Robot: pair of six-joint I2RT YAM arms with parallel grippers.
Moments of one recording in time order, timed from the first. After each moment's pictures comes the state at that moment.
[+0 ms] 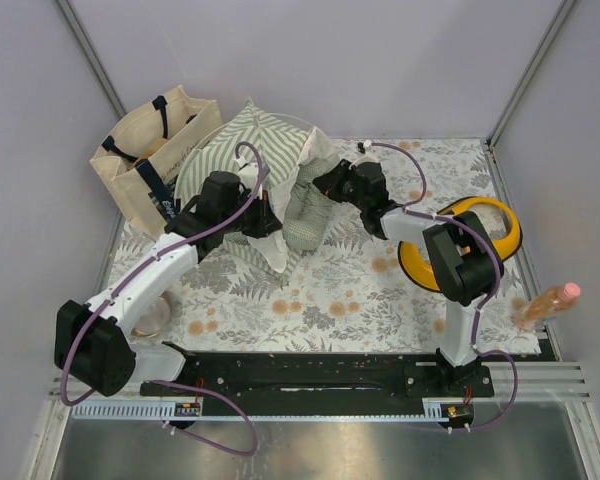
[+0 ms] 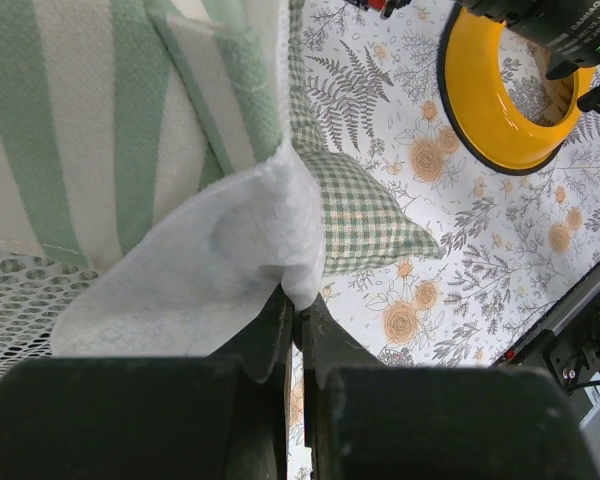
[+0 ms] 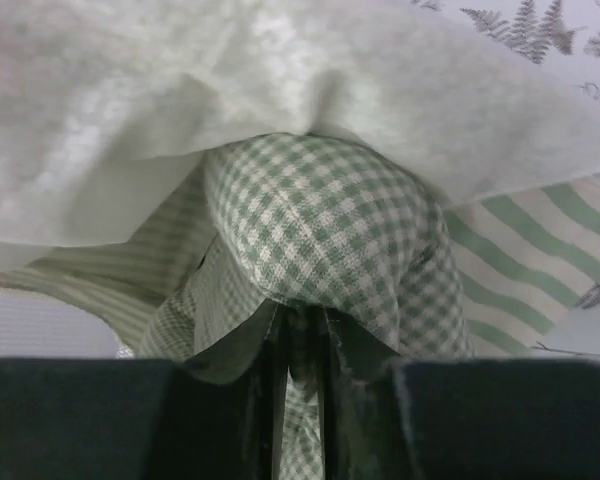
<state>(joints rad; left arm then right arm) -0.47 1.30 1.06 -0.36 0.30 -0.29 0.47 1.95 1.19 0.59 -0.16 0.78</state>
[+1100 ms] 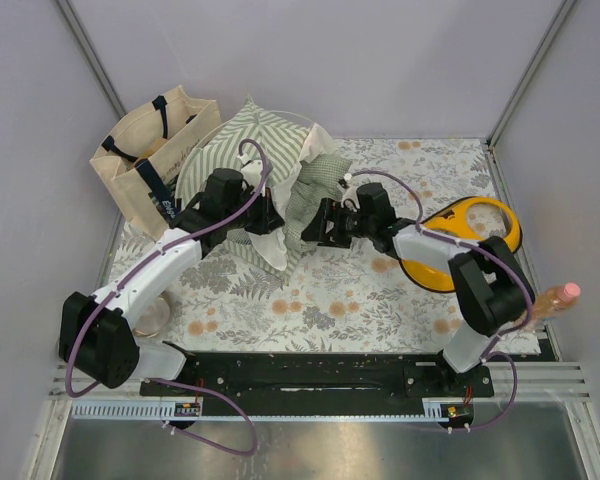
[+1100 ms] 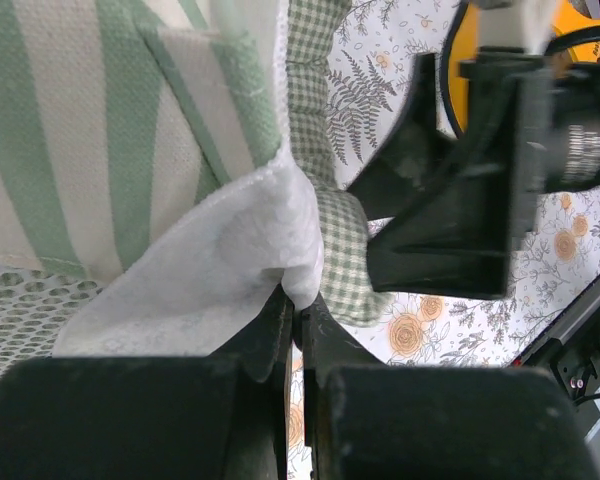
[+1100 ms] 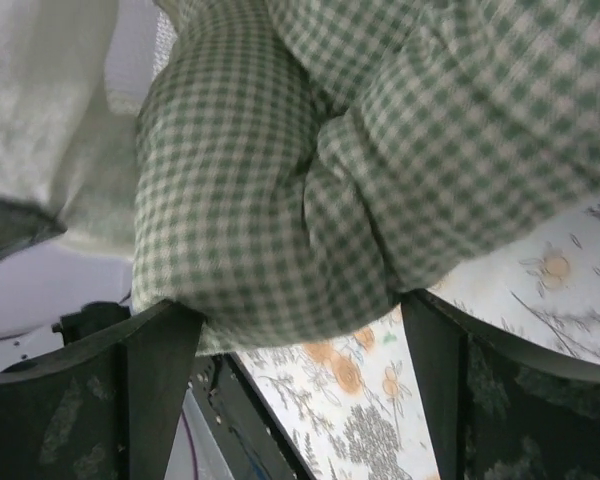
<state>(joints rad) -0.47 1.35 1.08 -0.32 0.31 -0.28 0.51 1.65 0.96 0.13 -0.55 0.71</state>
